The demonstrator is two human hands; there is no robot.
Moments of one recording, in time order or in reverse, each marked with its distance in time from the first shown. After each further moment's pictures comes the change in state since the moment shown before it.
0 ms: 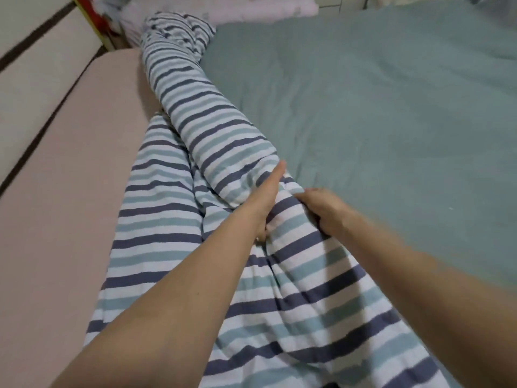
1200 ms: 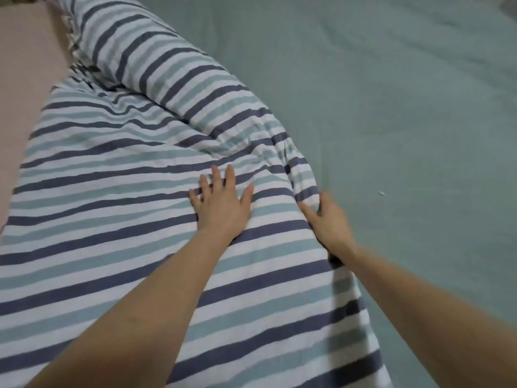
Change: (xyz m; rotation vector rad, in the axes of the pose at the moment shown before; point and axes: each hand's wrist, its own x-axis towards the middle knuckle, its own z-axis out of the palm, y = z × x) left_hand 0.091 -0.039 0.082 1.254 0.474 0.494; right_hand 0.029 0.072 -0.164 -0.588 0.363 -0.188
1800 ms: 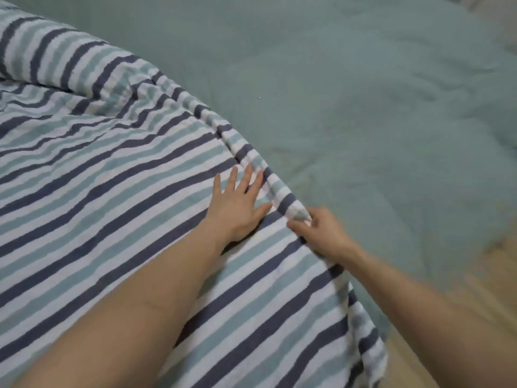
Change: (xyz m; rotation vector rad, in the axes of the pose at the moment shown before) left_hand -0.203 0.081 0.060 0.315 -0.203 0.749; right_hand -0.256 0.129 -0.061 0.046 -0.006 0.170
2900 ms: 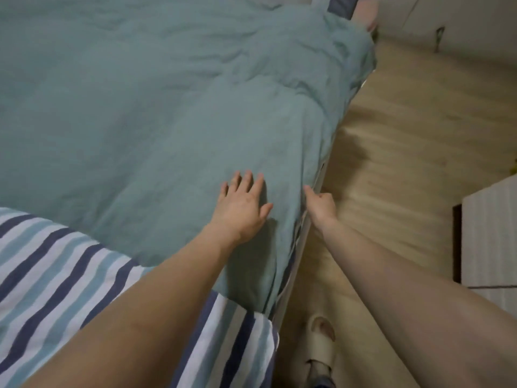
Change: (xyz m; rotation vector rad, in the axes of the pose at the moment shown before) left_hand 0.036 0.332 0.032 0.051 -0.087 0.519; right_hand -0.073 0.281 -0.139 0.756 0.832 0.751
